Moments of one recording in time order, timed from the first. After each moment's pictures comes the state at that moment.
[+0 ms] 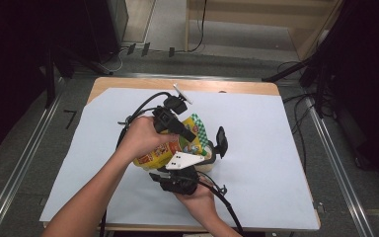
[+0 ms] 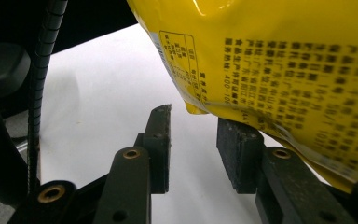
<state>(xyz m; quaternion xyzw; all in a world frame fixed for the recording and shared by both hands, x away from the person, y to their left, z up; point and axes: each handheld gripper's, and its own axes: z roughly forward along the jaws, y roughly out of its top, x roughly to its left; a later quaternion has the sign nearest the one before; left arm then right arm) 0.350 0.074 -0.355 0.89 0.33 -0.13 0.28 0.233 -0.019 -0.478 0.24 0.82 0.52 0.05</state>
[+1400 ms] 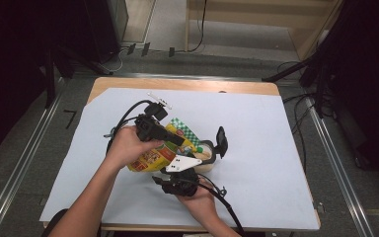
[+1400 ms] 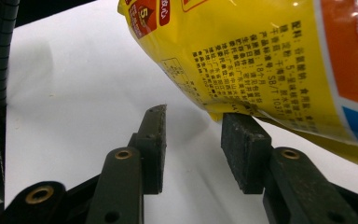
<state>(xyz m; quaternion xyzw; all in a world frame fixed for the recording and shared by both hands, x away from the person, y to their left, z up) 0.338 0.120 -0.376 0.87 0.33 -0.14 0.35 0.237 -0.018 -0.502 0.25 0.83 0.49 0.06</state>
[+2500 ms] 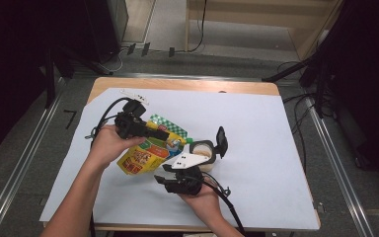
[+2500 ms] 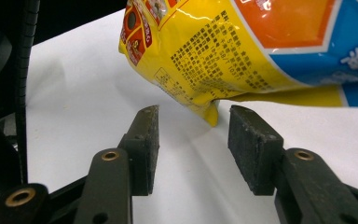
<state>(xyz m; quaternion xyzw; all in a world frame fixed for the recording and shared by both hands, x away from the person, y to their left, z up) 0.337 0.169 -0.369 0.85 0.32 -0.13 0.40 0.237 -0.030 -0.490 0.27 0.82 0.50 0.03</state>
